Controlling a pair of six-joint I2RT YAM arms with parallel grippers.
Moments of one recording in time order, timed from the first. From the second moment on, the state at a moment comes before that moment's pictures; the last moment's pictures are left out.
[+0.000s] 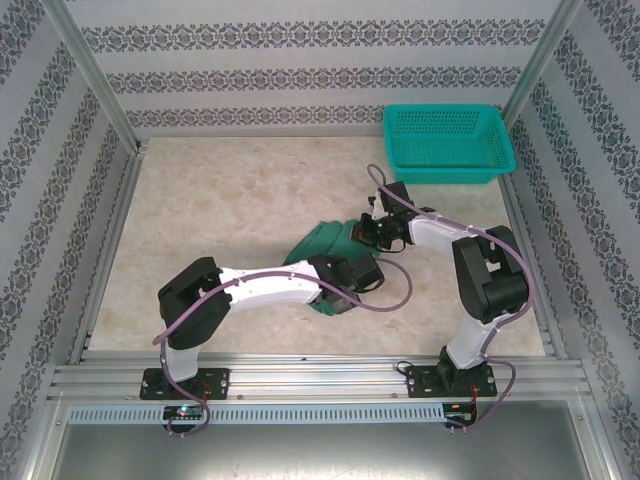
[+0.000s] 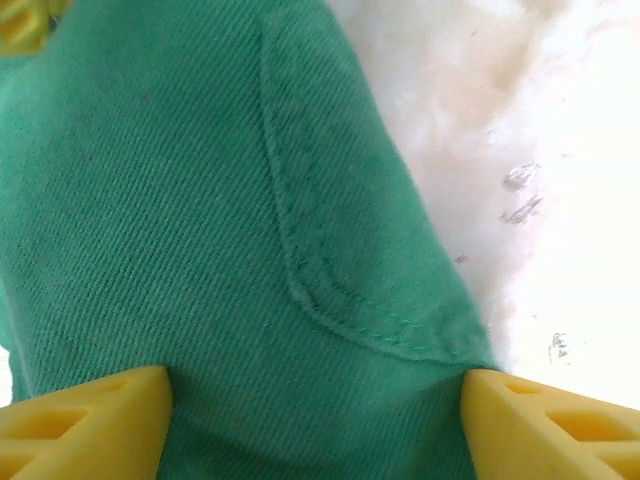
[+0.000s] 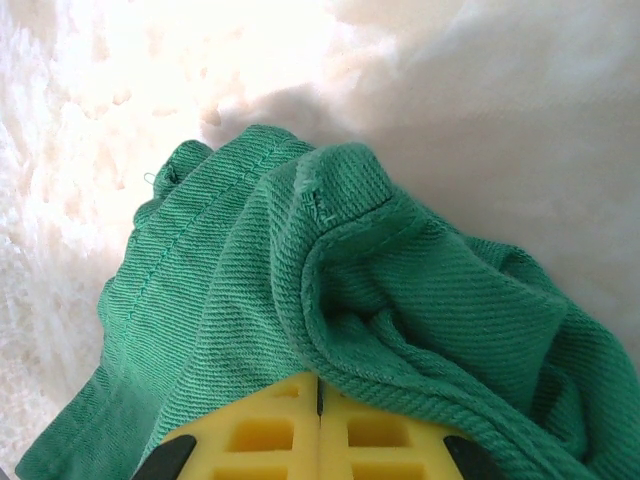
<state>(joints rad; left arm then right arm) -1.11 1.89 1.37 -0.69 -0.38 0.07 0.32 1.77 1.01 -0.26 -0.46 0.61</state>
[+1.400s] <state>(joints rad) -1.04 2.06 1.44 -0.74 -0.50 -0.01 0.31 1.73 0.98 -0.23 -0.44 0.62</state>
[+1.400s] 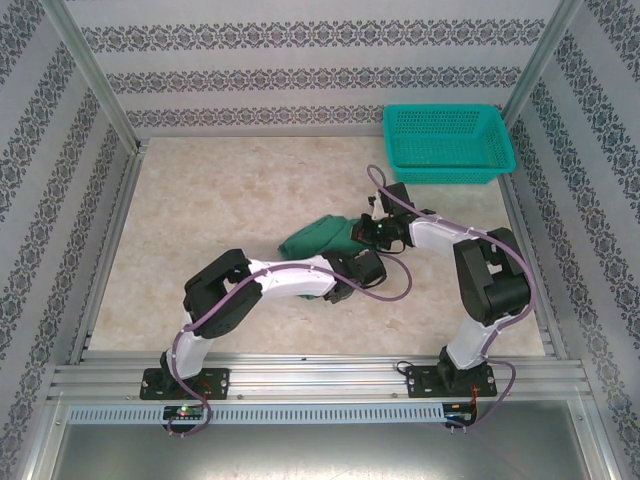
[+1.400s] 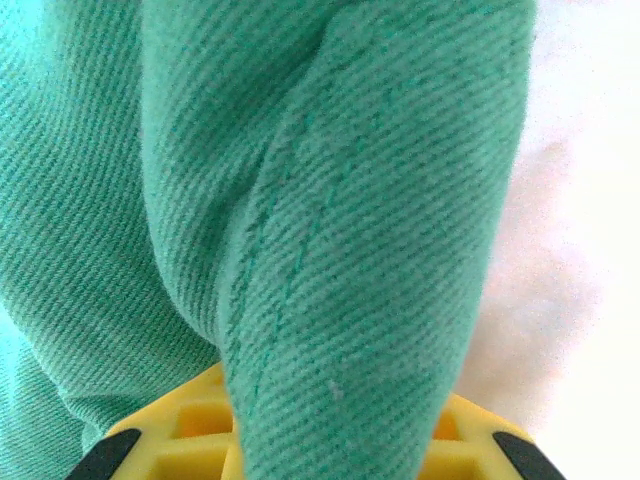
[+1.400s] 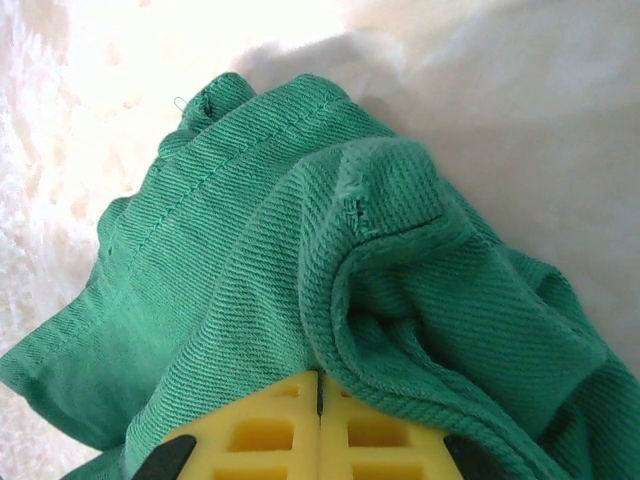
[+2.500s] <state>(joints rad) -0.67 1.90 1.24 -0.42 0.73 -0.54 0.22 1.36 0.94 -0.51 -0.27 0.62</state>
